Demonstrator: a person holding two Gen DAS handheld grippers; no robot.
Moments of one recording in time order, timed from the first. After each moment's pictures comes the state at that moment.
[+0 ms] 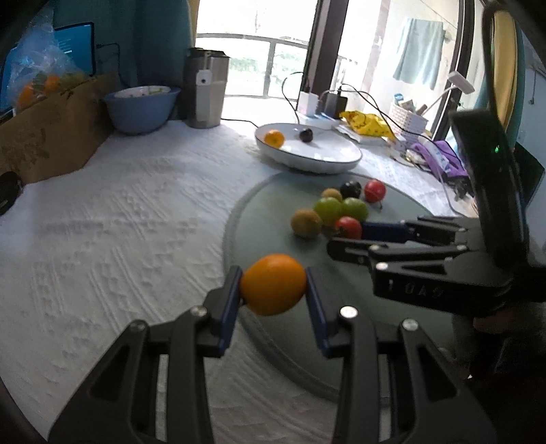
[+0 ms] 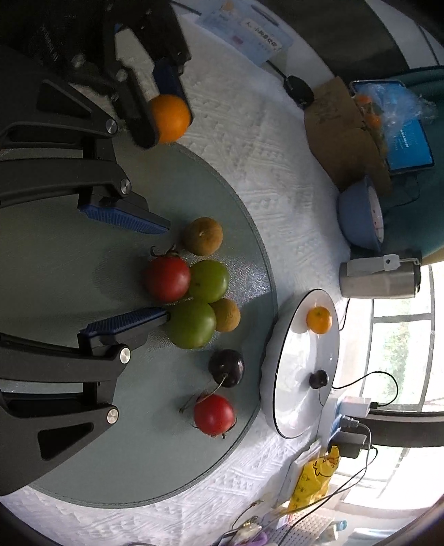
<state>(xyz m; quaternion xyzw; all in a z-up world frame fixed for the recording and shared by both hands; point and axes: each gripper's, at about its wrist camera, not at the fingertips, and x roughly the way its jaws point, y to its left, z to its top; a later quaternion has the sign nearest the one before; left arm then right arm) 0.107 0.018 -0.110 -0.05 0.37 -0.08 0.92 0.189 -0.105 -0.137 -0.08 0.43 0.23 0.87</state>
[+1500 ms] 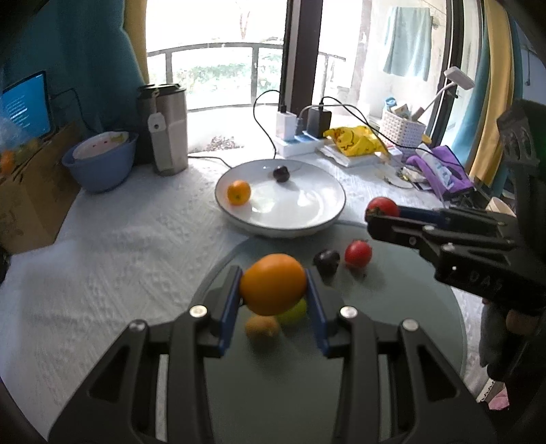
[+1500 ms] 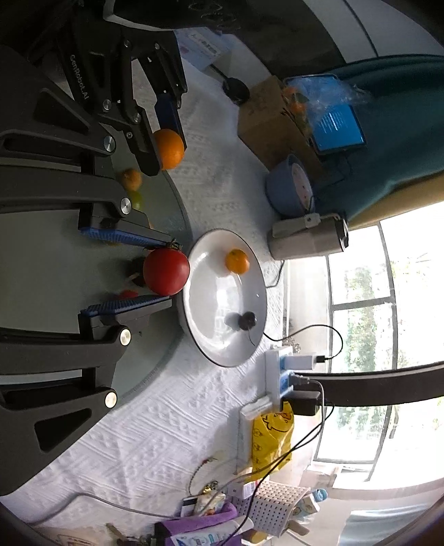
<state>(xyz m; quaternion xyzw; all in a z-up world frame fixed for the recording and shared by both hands) 0.189 -0.041 -0.066 0.00 0.36 -0.09 0.93 0.230 -0.185 -0.069 -0.02 0.35 0.23 0.91</state>
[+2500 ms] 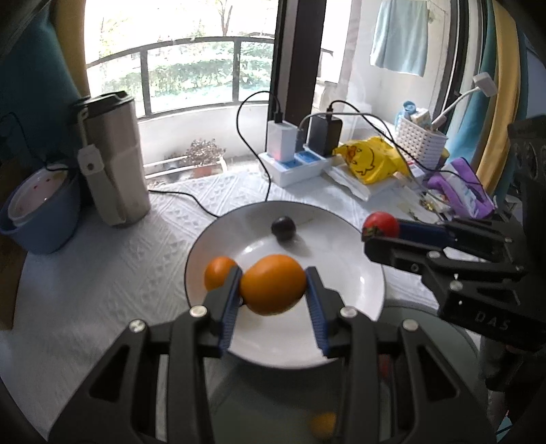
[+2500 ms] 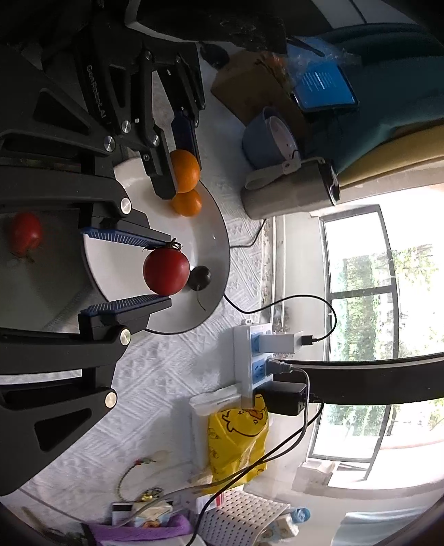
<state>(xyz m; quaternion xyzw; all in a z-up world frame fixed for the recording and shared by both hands) 0.330 -0.053 -0.075 0.01 0.37 -0.13 0.92 0.341 -0.193 -0.077 -0.04 0.35 0.22 0.91</state>
